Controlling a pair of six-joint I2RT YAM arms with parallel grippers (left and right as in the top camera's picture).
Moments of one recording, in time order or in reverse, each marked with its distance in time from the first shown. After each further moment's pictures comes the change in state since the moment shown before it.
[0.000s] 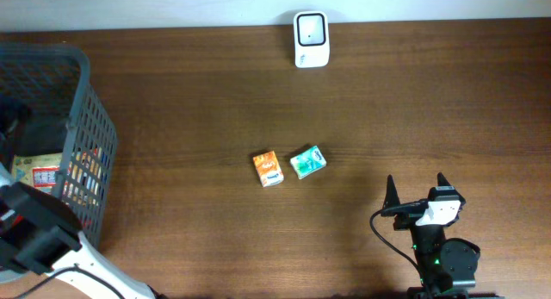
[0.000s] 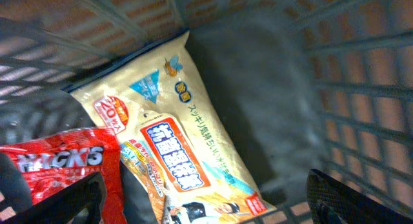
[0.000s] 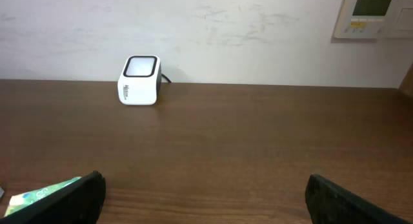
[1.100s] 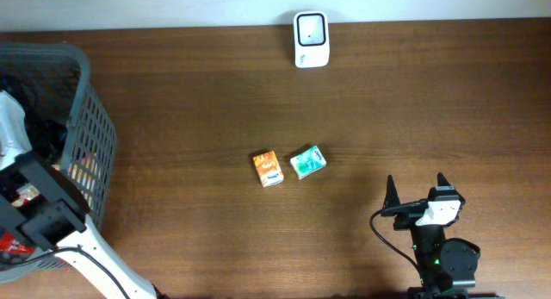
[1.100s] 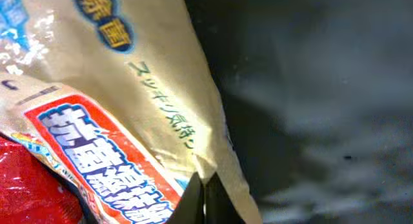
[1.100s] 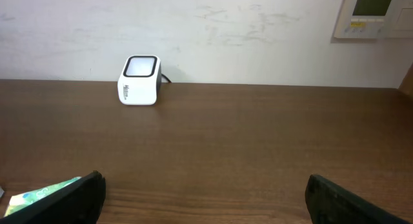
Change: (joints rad) left arm -0.093 0.167 -0.163 0.007 -0.034 -0.007; right arm 0.000 0.000 0.000 0.000 0.000 0.000
